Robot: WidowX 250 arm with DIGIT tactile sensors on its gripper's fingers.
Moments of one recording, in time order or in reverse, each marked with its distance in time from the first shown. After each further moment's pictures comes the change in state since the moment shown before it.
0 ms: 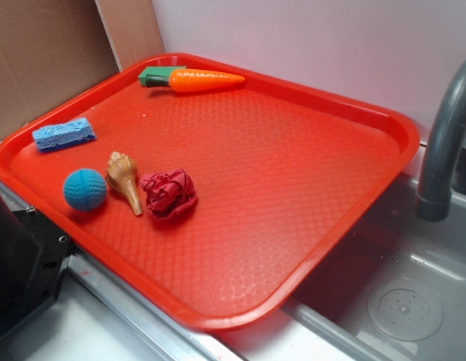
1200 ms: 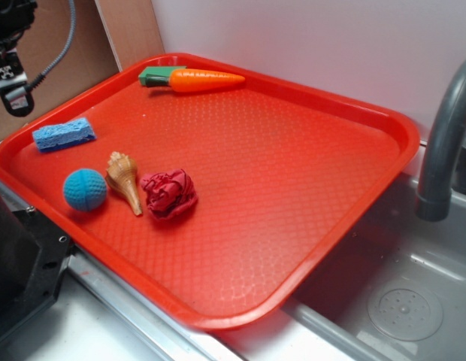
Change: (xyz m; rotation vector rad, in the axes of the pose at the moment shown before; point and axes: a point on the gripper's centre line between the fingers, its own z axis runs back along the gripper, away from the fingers) arm 0.016 0.154 -0.132 0.082 0.082 -0.299
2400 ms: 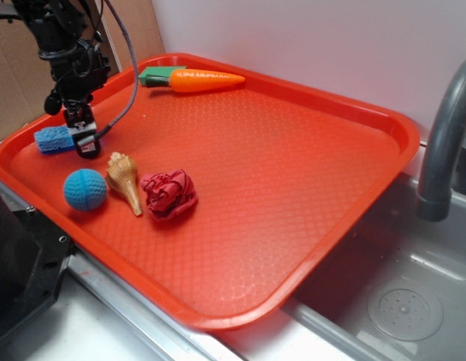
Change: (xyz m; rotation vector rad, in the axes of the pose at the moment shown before) arm 0.051 -0.013 -0.079 -0.083 0.044 -0.089
